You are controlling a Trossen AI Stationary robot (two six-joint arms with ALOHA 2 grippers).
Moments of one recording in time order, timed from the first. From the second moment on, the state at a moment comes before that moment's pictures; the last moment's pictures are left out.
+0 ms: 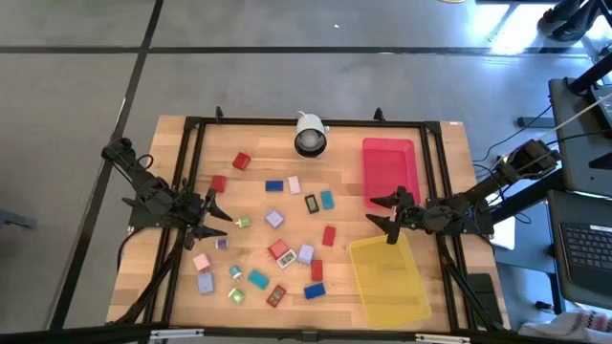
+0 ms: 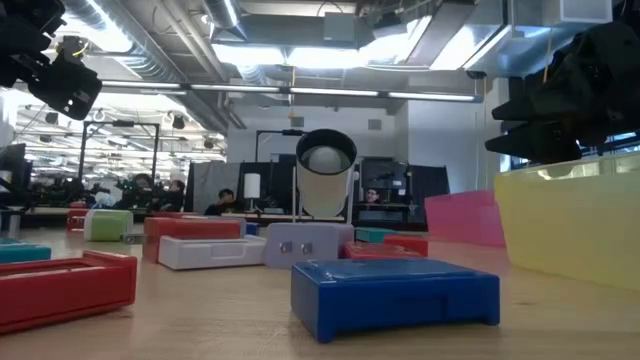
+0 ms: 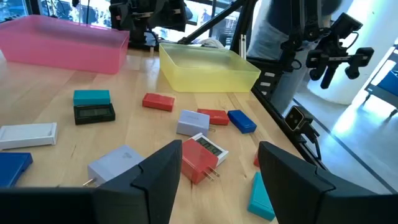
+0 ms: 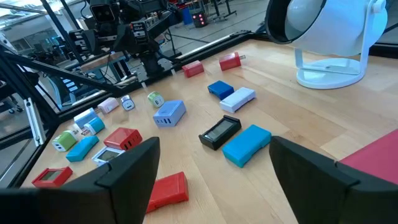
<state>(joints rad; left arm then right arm) -0.72 0.07 0.12 -0.27 -0.50 -0.35 0.55 1.03 0.02 0.79 0.79 0.51</state>
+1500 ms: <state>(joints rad) -0.72 0.07 0.12 -0.27 -0.50 -0.35 0.52 1.03 0.04 0.82 0.84 0.72</state>
